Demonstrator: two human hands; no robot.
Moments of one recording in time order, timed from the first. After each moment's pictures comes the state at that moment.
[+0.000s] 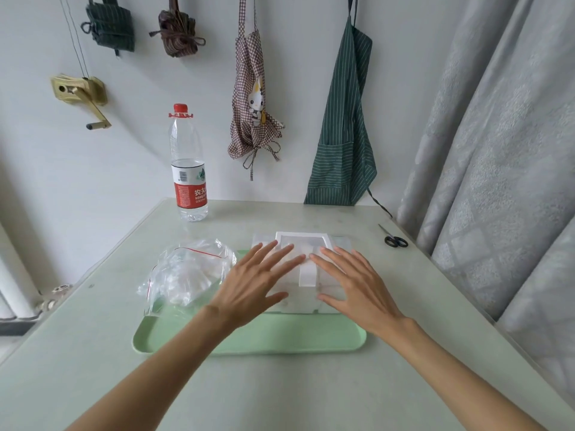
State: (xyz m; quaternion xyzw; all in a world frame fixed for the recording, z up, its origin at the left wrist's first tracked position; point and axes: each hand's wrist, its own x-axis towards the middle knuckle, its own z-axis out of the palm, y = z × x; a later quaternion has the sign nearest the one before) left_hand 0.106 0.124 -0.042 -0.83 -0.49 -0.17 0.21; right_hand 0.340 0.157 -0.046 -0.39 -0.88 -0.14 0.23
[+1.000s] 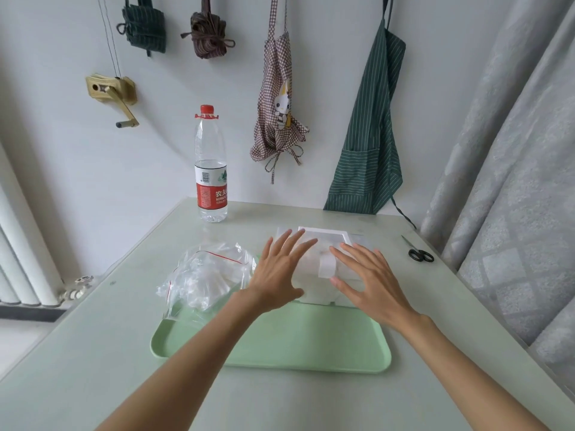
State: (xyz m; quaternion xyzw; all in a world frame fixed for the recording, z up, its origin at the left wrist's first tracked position) left_hand 0.110 0.159 -0.030 -0.78 -0.59 -0.21 0.03; right_hand 0.325 0.195 -0.039 -0.43 -0.87 -0.02 0.25
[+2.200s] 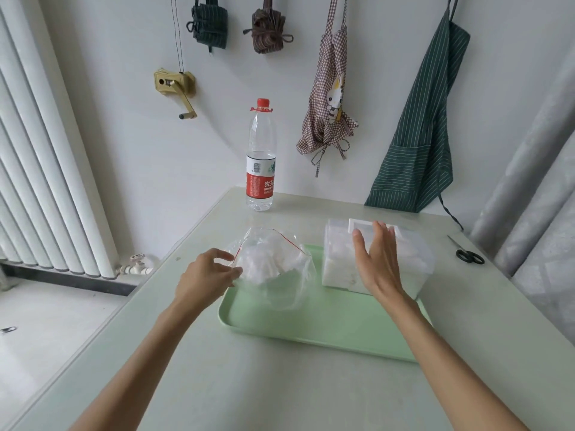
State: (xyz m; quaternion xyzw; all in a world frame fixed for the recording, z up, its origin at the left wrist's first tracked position) left_hand -0.037 0.043 -0.034 -0.43 -0.77 -0.42 -0.22; right_hand 0.214 0.161 -0.016 -0.56 -0.72 0.16 0.38
